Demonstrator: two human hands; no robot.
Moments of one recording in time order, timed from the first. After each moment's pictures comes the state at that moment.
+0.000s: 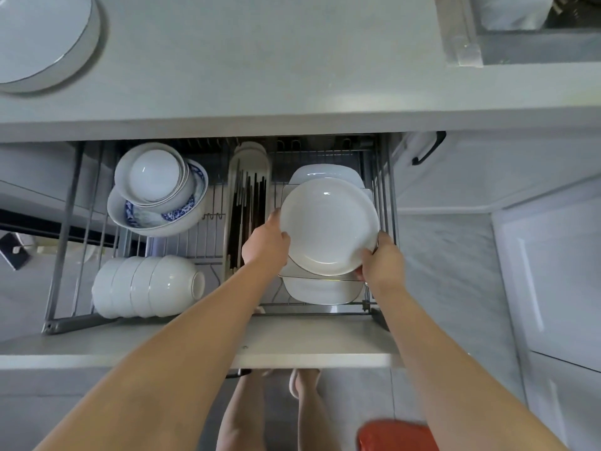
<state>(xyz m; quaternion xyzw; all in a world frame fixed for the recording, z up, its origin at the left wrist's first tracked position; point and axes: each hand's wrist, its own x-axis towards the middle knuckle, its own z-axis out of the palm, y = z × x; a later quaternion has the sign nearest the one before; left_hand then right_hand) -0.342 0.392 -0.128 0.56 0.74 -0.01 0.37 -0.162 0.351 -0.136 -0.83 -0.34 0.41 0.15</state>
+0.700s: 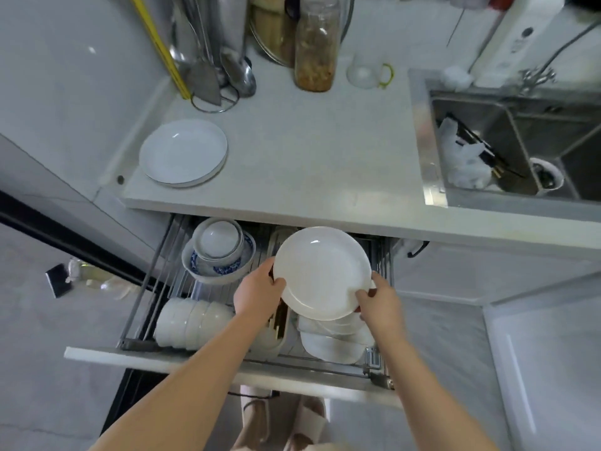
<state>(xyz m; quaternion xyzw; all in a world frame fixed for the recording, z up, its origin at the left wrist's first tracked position) -0.409 0.367 0.007 0.54 0.76 0.16 0.33 -0.201 0.354 0.021 -0.78 -0.43 0.41 0.21</state>
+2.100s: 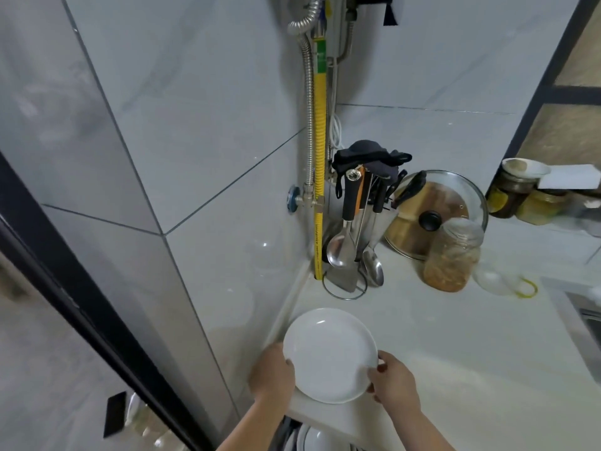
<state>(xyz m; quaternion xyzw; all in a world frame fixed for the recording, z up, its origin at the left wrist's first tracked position) -0.673 0.556 0.108 0.43 0.85 0.21 0.24 -0.477 0.587 0.121 -0.70 -0.52 0.44 0.21</state>
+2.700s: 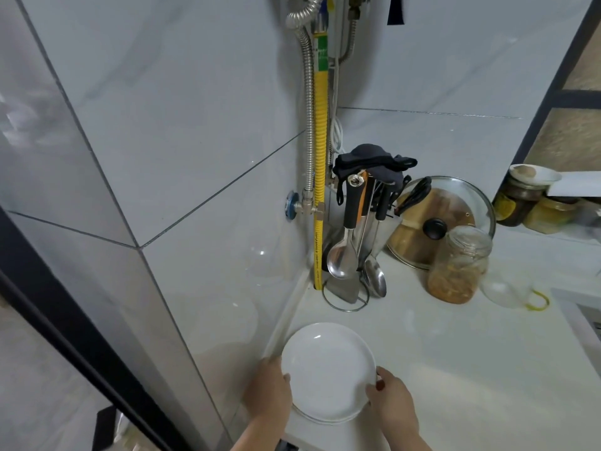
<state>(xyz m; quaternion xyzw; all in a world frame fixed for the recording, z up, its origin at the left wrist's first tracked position) -0.678 0.575 0.085 0.44 0.86 0.17 0.19 -0.482 0.610 0.092 -0.69 -0.57 0.42 0.19</state>
